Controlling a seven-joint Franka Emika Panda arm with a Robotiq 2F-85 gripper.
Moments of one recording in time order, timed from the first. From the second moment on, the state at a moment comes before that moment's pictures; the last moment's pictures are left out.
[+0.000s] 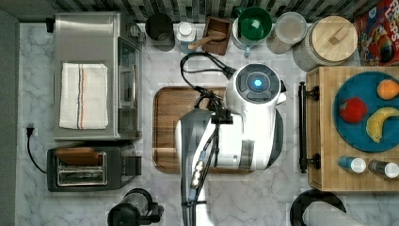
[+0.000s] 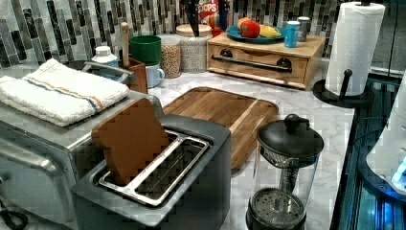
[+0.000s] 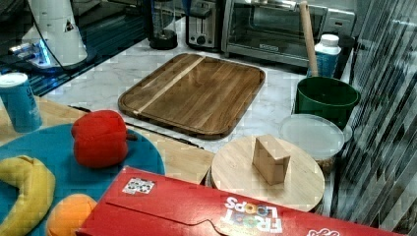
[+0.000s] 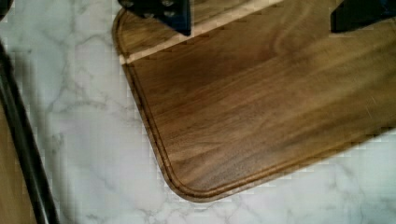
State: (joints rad) arm -0.08 0.01 -0.01 -2.04 -0.01 0.37 -0.52
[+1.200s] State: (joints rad) arm -0.26 0.07 -0.16 -2.05 -0.01 0.53 -1.08
